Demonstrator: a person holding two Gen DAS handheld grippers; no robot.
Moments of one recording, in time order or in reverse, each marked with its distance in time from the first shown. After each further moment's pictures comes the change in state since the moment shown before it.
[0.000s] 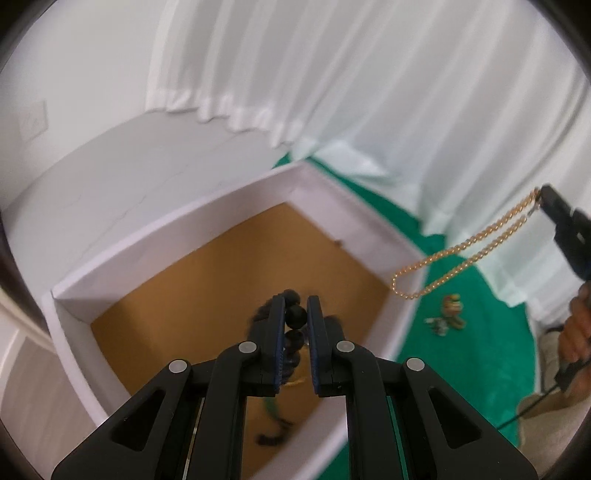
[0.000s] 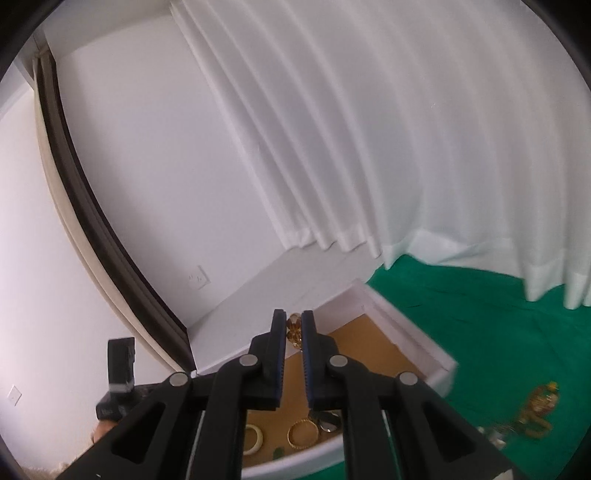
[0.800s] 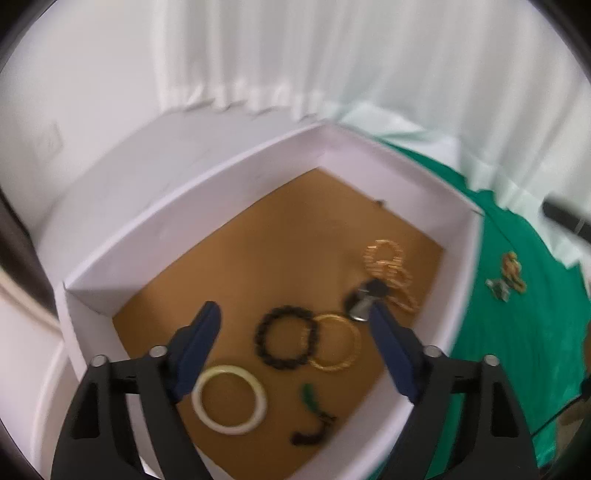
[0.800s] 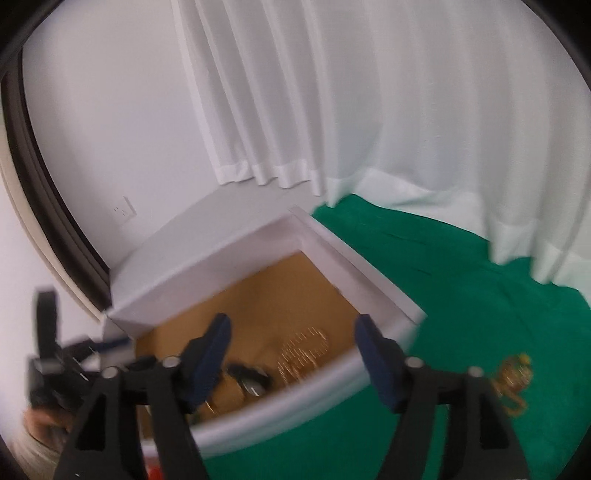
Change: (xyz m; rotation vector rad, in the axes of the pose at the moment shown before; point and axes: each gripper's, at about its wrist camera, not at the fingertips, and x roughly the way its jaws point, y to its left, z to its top) left arm 0.019 -0.035 -0.050 0.168 -0.001 0.197; right arm 0.046 -0.021 -0.074 -0.081 0.185 -0.301
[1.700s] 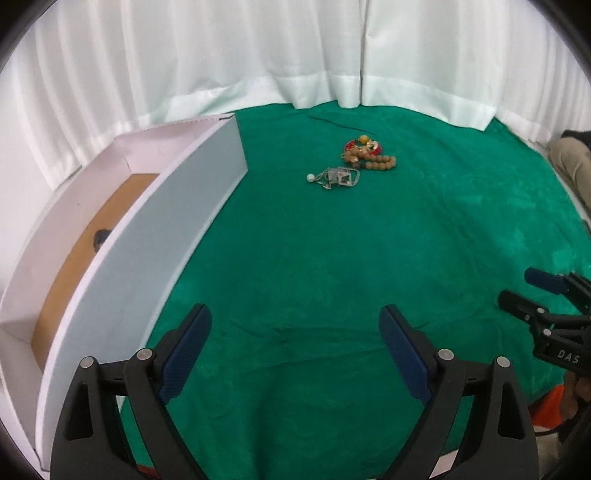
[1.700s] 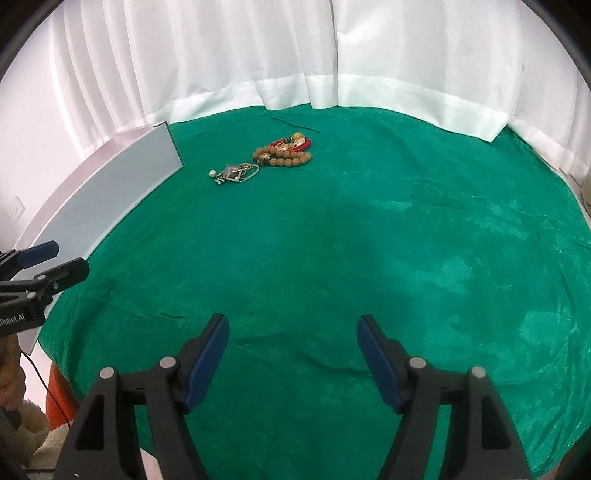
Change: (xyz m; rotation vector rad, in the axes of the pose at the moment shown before) left arm -0.002 -0.235 -0.124 0.413 -0.004 -0.149; right arm -0.140 -0.135 -0.291 0.326 0.096 -0.418
